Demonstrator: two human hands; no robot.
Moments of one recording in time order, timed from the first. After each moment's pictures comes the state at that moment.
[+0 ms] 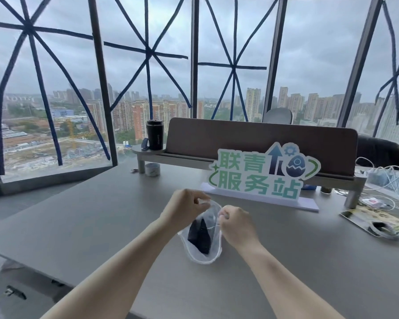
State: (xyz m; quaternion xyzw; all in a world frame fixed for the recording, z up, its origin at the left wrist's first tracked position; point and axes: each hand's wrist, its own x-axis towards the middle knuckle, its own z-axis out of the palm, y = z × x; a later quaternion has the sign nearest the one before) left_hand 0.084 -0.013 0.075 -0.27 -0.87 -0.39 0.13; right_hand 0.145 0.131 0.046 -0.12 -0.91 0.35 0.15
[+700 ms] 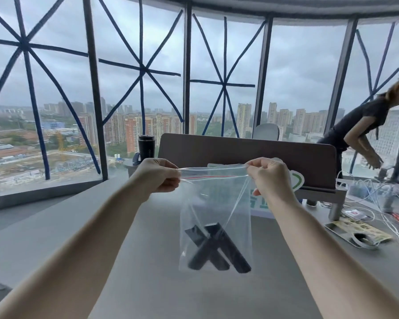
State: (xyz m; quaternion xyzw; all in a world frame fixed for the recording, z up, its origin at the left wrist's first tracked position) left_hand 0.087 -0.044 0.185 -0.13 -0.73 -0.67 -0.02; right_hand 0.173 0.188 0.179 -0.11 -0.77 0.50 0.38
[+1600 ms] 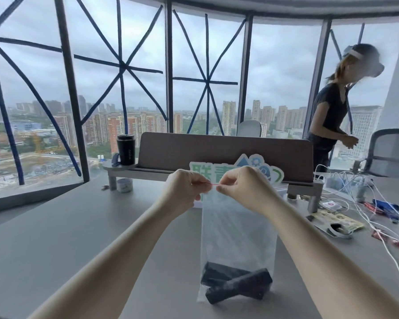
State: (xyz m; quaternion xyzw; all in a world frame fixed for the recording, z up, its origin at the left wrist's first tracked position) left_hand 0.118 0.048 0.157 -0.30 -0.80 -0.52 0.09; right_hand 0.192 0.206 0.174 -0.01 -0.94 0.22 0.26
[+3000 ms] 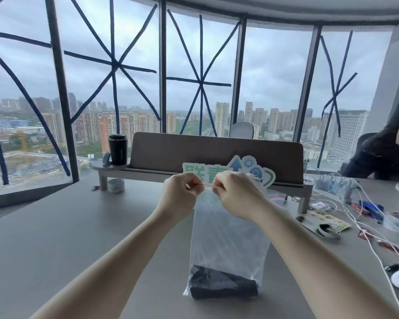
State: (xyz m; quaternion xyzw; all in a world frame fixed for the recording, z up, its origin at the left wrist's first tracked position) left_hand 0.125 0.059 0.146 -0.27 -0.80 -0.52 0.16; right_hand 0.200 0.194 0.175 0.00 -0.96 0.08 0.27
